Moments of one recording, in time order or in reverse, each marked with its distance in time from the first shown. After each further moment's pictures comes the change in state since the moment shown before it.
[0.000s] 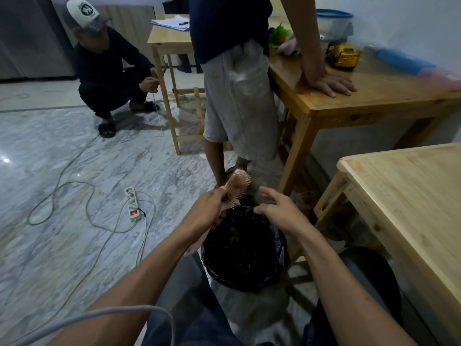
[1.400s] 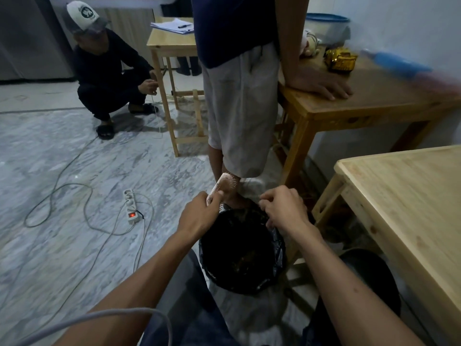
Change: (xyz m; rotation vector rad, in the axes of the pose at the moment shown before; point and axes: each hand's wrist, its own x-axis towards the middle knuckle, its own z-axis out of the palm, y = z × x) left_hand 0.013 -0.020 -0.005 0.515 0.279 0.107; right_hand -0.004 -0.014 -0.003 -0.410 0.270 -0.053
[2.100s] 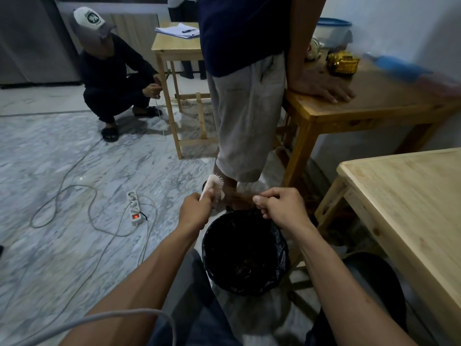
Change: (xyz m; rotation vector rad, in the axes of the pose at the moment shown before) left_hand 0.018 -0.011 -0.002 -0.397 0.065 -0.231; right_hand -0.005 -0.004 0.006 0.479 0.030 0.035
